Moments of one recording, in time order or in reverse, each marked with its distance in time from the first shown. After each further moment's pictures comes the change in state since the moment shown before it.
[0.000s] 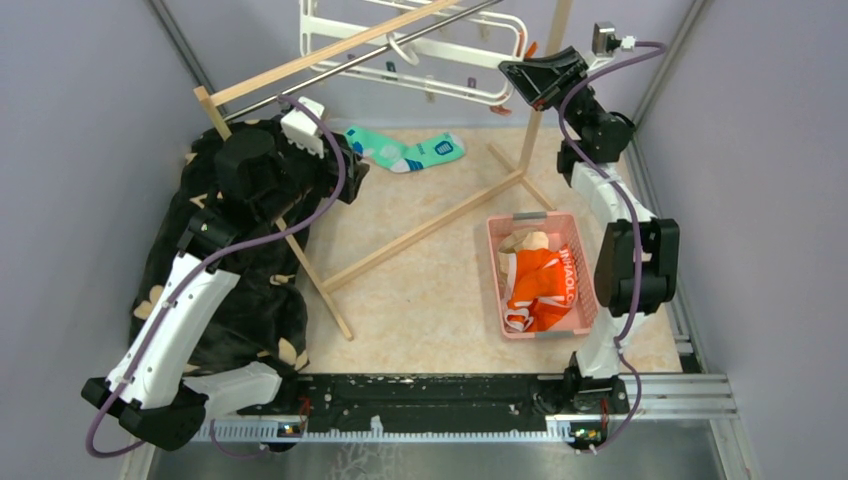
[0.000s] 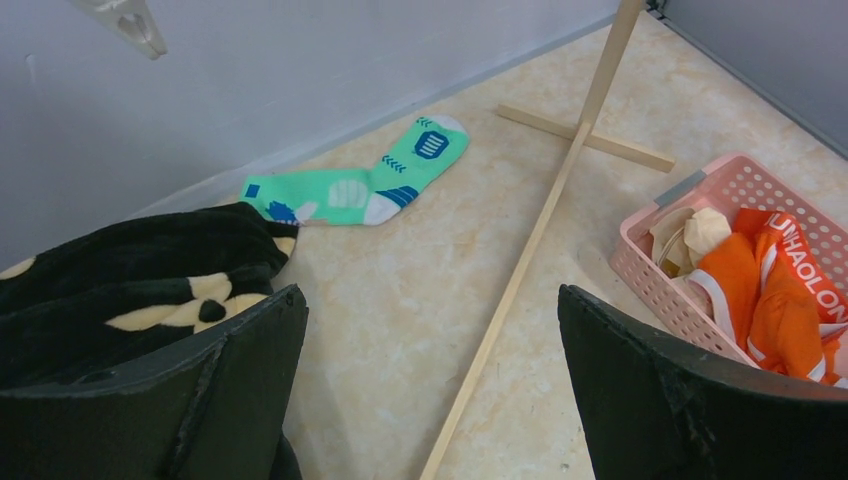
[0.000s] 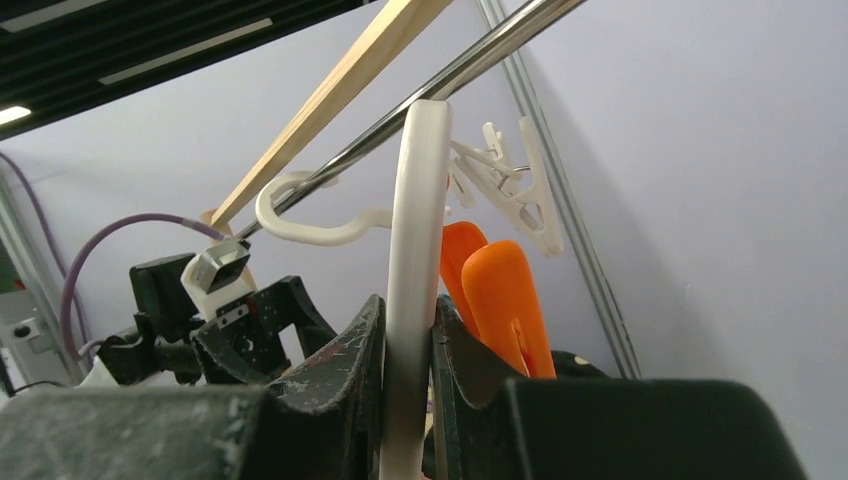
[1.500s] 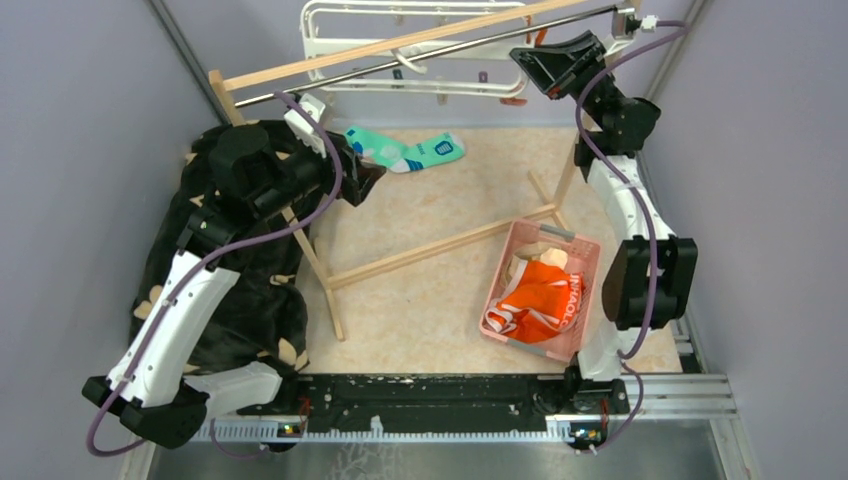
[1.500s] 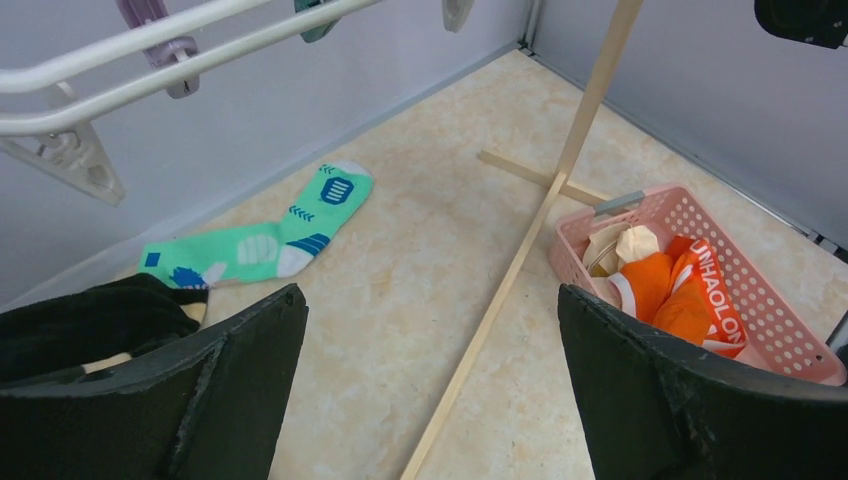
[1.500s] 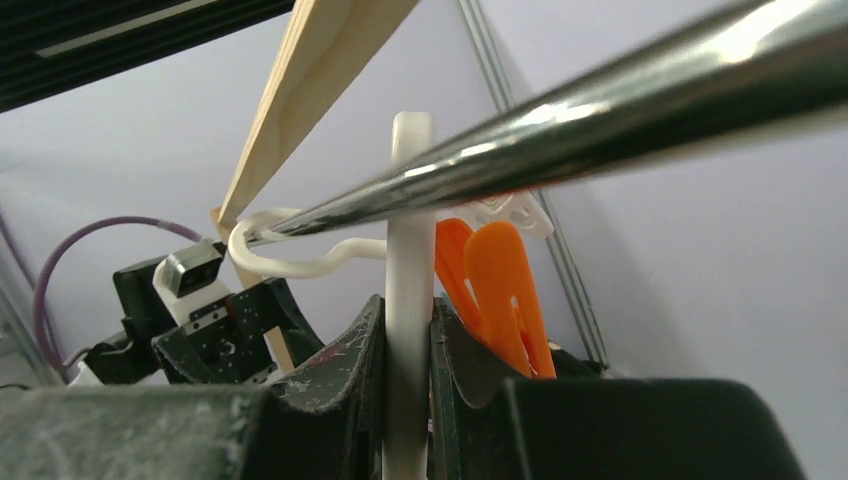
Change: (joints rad) left arm 0.000 0.012 0.020 0.055 0.244 -0.046; right arm -0.049 -0.079 0.058 -0.172 -0.062 -0.038
